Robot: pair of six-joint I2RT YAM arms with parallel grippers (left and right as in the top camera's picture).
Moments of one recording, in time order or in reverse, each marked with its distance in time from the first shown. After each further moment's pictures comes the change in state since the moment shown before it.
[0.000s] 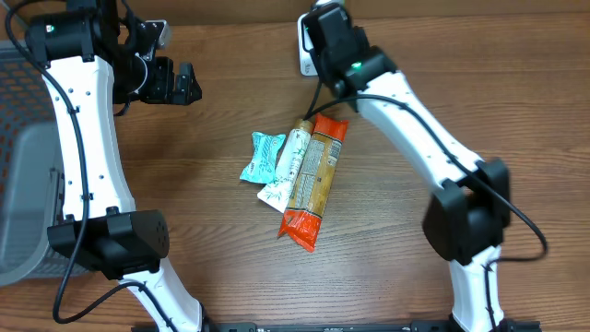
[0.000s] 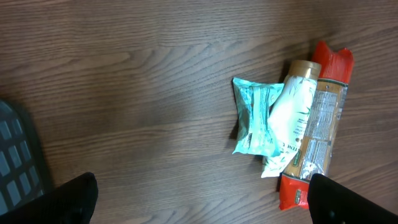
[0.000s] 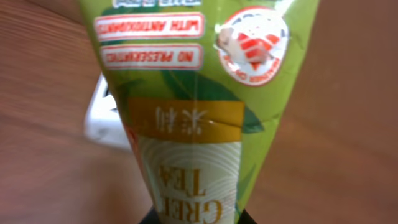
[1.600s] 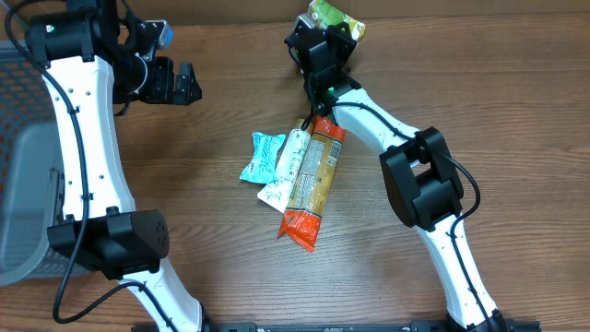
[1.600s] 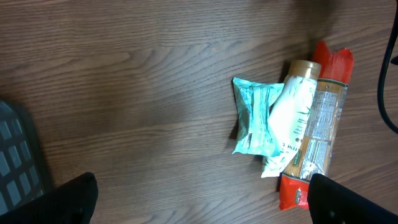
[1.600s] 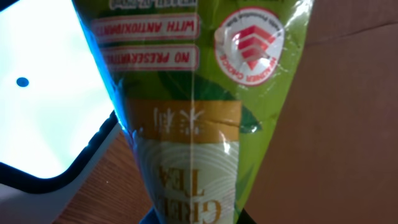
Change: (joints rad) left arm 0.000 0.000 0.000 0.000 0.000 0.000; right arm -0.016 0.329 0.000 0.675 0.296 -0.828
